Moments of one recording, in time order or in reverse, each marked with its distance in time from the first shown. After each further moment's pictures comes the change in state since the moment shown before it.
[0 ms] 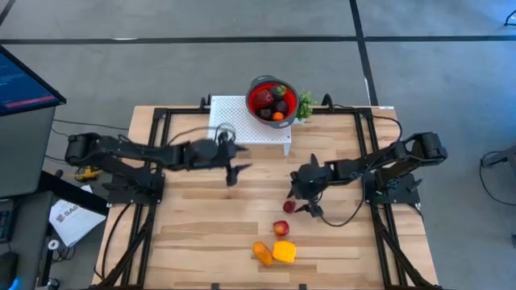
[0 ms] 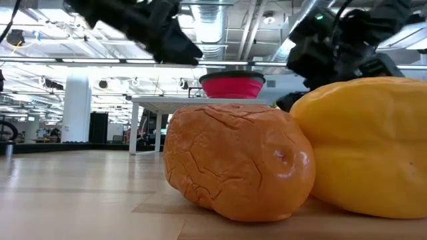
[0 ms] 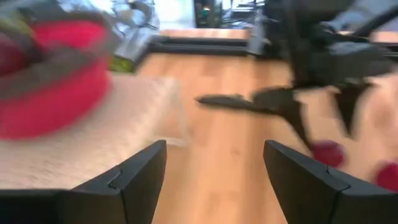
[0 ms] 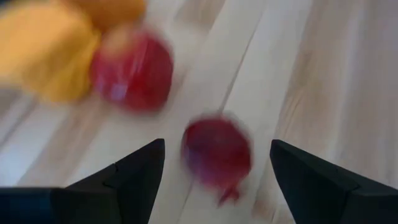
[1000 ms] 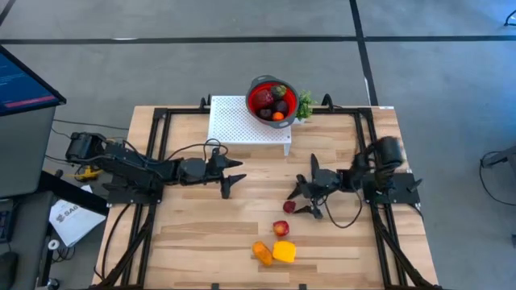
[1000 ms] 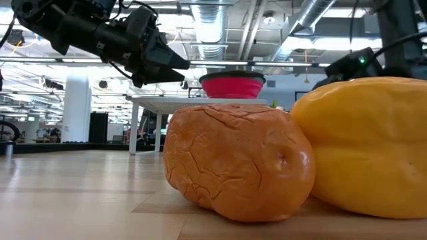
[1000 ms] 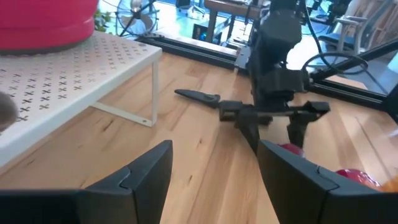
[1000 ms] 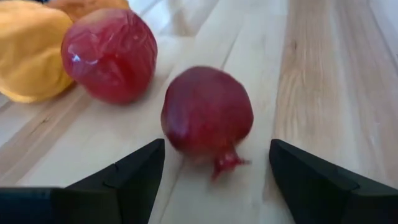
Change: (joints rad) left arm -0.137 0.013 -0.298 0.429 -0.125 -0.255; right arm -0.003 0.417 -0.355 1.126 -0.005 0.177
